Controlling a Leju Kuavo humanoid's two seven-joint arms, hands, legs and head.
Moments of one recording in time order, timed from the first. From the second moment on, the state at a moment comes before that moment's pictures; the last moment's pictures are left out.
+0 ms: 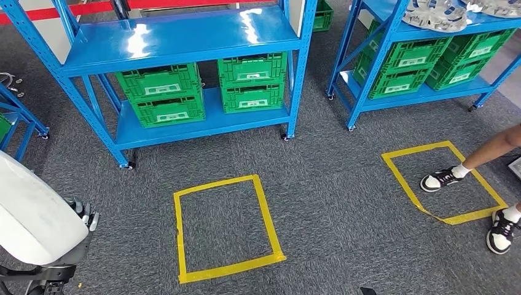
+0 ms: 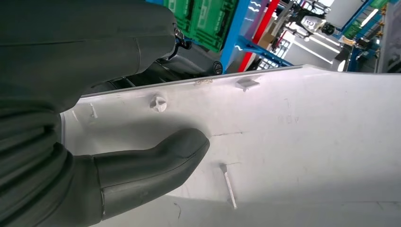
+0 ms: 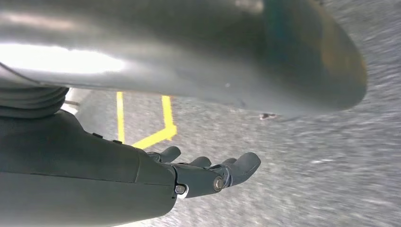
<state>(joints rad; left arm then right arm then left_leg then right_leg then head) -0.03 0.08 0.19 -1.30 0.76 -0.70 -0.23 -0.07 0.02 -1.05 -0.18 0.71 0.08 0.06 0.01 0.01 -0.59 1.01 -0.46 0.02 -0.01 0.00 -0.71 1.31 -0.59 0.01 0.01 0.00</state>
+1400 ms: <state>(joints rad) -0.03 0.28 0.11 -1.29 0.85 -0.60 -0.22 -0.07 0.13 -1.14 -0.18 0.66 0.08 0.05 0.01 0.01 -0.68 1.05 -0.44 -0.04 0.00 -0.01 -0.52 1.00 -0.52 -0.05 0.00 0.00</state>
